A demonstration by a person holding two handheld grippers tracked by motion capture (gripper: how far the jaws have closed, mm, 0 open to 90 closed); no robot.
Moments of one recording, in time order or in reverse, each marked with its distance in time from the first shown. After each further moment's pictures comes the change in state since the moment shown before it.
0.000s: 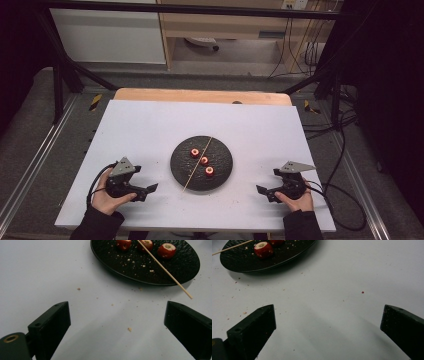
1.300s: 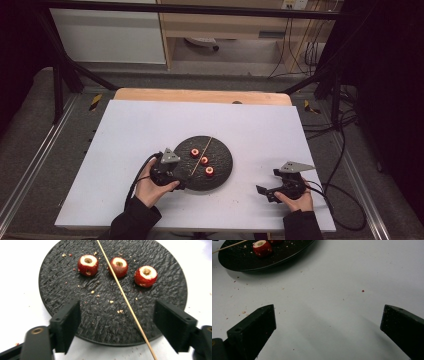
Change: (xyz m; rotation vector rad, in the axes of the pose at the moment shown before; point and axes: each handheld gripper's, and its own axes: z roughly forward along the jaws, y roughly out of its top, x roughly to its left) left arm -0.060 0.065 0.070 0.116 0.022 0.006; right arm 0.000 0.000 0.001 0.006 -0.003 0.006
